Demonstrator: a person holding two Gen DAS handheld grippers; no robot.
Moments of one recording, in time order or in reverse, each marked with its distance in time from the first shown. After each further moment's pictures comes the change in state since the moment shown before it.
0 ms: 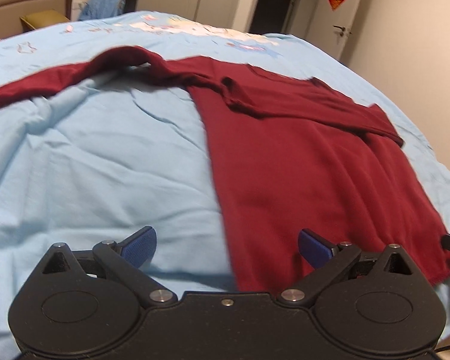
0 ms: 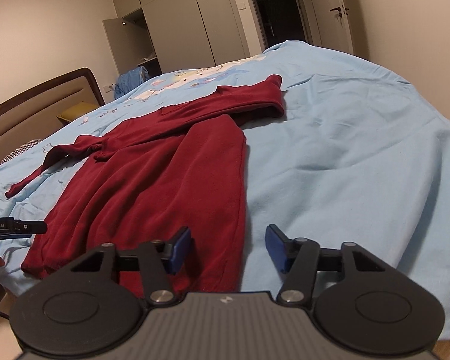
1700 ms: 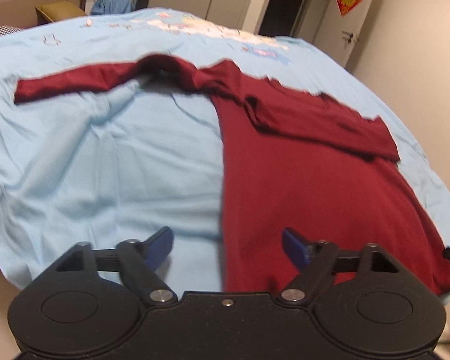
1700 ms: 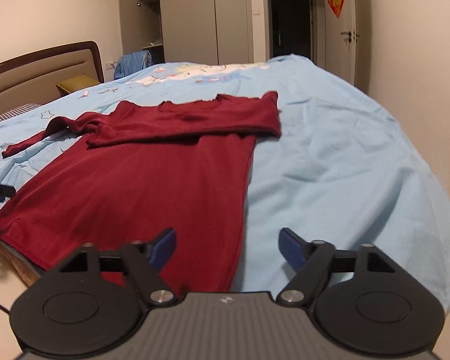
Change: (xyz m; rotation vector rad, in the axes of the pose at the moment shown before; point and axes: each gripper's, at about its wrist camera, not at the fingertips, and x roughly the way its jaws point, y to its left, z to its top) left arm -0.067 0.033 0.002 -0.055 -0.015 0.021; right arm -0.051 0.022 0.001 -0.191 -0.004 -0.094
